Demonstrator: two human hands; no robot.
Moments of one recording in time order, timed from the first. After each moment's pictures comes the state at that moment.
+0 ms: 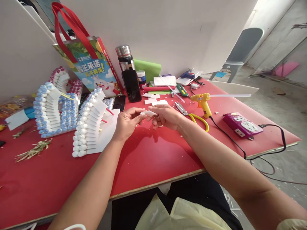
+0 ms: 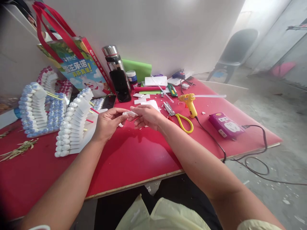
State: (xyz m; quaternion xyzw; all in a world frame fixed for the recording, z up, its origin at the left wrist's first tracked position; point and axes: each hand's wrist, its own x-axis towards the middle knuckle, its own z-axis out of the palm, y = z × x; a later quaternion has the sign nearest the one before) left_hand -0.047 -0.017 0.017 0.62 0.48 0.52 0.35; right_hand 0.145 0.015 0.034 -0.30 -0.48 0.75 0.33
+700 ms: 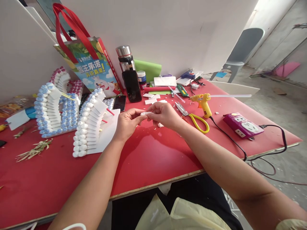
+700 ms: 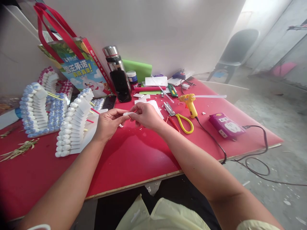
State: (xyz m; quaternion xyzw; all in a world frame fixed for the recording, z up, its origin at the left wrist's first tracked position) left_hand -0.046 -0.016 0.018 0.62 0.49 0.51 0.34; right_hand 0.140 0.010 0.029 -0.35 -0.68 0.51 0.39
